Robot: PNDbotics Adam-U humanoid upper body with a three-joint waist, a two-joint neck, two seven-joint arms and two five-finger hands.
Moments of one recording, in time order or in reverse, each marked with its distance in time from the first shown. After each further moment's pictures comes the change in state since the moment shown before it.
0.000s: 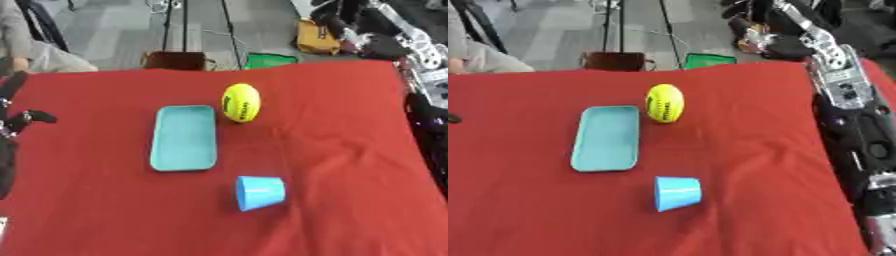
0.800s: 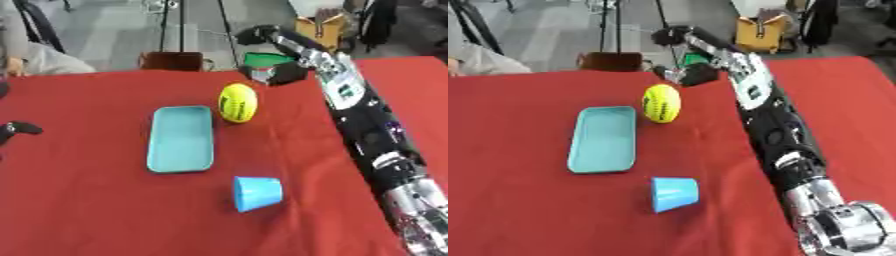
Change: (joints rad) left arm -0.040 -0.003 -0.025 0.000 0.022 0.016 -0.037; right arm -0.093 0.187 -0.093 0.217 0.738 -0.144 -0.144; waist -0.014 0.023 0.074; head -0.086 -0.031
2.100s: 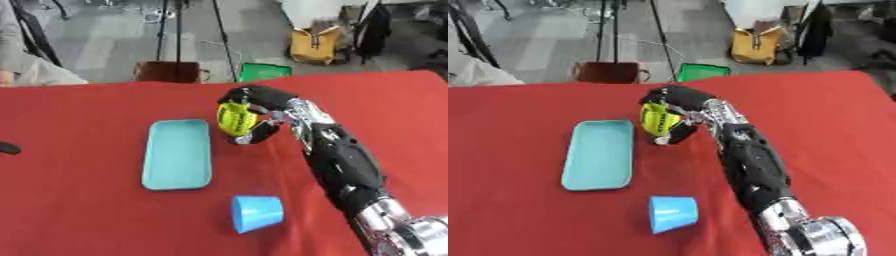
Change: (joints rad) left arm -0.067 -0.008 -0.019 0.000 0.040 0.009 -0.030; right arm -0.022 -0.024 -0.068 0.179 0.667 -0.052 -0.468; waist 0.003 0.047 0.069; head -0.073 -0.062
